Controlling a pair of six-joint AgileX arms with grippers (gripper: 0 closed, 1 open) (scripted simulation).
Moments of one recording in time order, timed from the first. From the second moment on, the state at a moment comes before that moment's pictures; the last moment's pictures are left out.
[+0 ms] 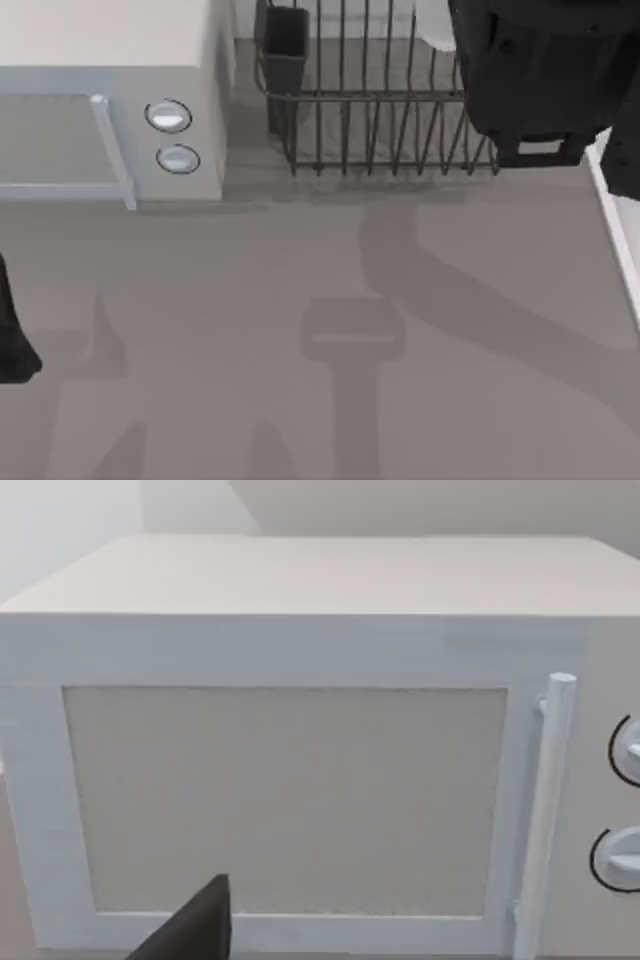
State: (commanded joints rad) left arm 0.00 0.00 0.00 0.00 0.00 0.00; right arm 1.01 1.44 1.44 -0.05 1.04 0.02
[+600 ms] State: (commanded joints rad) left arm 0.00 0.00 0.00 0.00 0.00 0.00; right arm 1.00 1.52 1.44 0.04 1.02 0.03
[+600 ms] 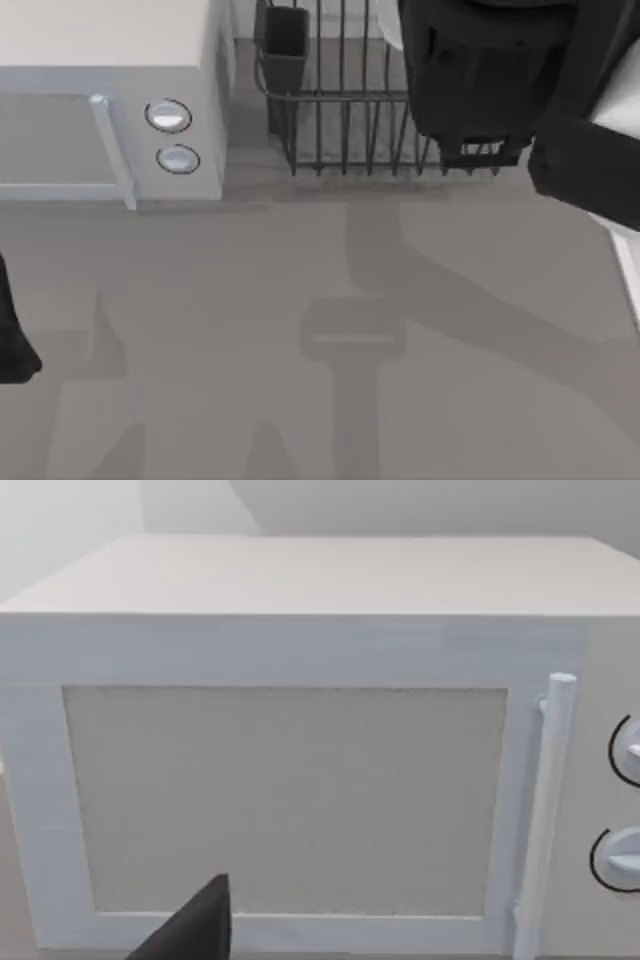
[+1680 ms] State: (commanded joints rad) left arm 0.00 0.00 0.00 0.00 0.00 0.00; right arm 0.63 2.04 1.33 0.70 0.67 0.02
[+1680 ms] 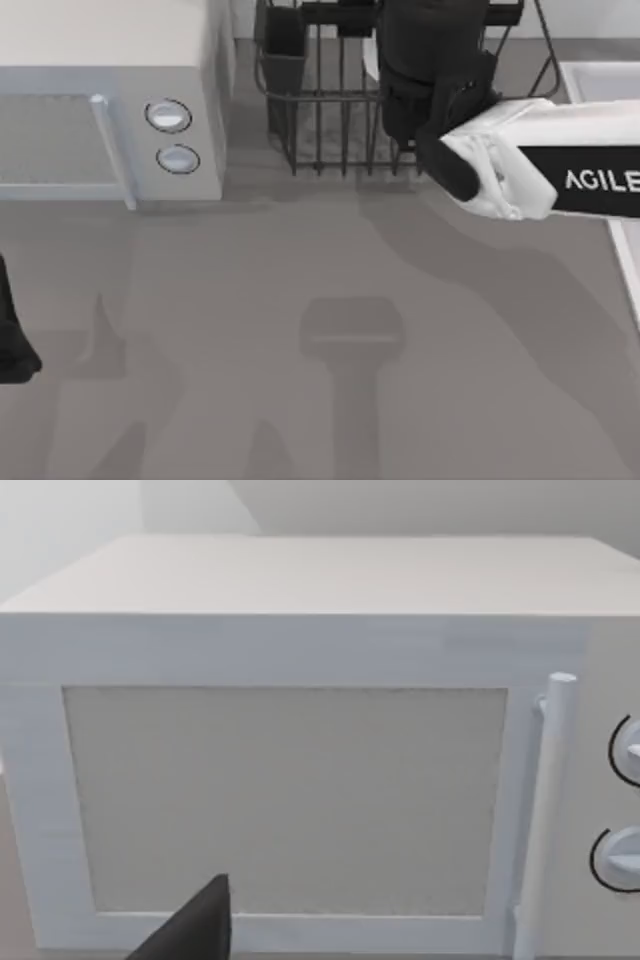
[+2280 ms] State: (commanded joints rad) left arm 0.00 0.00 0.00 0.00 0.00 0.00; right arm 0.63 2.04 1.33 0.70 0.67 0.02
